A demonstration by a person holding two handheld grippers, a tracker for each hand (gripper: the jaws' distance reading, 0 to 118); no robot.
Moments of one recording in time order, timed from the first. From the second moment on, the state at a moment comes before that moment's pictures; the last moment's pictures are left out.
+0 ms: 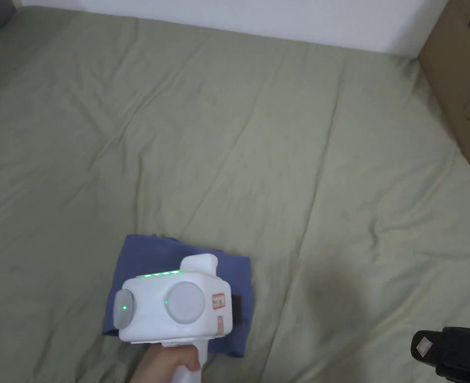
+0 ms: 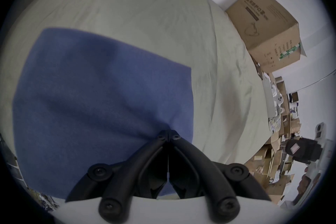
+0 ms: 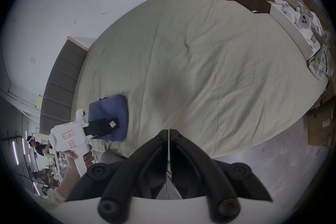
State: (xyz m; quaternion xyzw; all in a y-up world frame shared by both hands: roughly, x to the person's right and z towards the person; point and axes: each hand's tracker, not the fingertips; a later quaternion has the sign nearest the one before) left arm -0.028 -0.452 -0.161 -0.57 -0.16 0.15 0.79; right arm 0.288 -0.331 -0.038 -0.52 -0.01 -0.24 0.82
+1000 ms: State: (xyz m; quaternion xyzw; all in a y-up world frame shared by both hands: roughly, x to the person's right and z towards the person) left arm -0.282 -0.430 -0.194 -0.51 -0.18 0.39 0.75; right arm 0.125 -0.476 -0.192 -0.64 0.18 -0.24 0.71
